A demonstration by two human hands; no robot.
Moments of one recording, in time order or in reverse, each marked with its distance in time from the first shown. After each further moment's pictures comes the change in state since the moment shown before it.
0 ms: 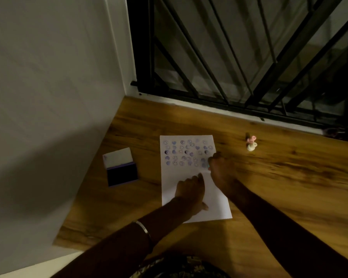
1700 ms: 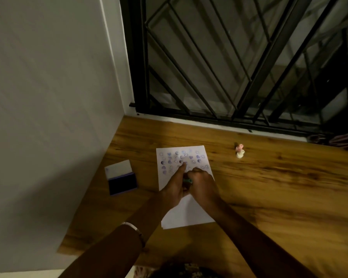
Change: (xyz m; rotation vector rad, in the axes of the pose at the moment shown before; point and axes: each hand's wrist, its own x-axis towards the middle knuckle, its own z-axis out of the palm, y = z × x) left_hand 0.007 -0.027 -0.028 -2.058 -0.125 -0.512; right_hand -0.054 -0.056 -0.025 0.483 0.218 -0.057
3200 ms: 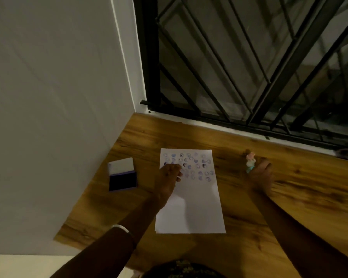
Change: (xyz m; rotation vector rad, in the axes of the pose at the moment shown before) left_hand 0.006 0.009 -0.007 0.427 0.378 0.469; right_hand 0.041 0.148 -0.041 -0.029 0.451 0.613
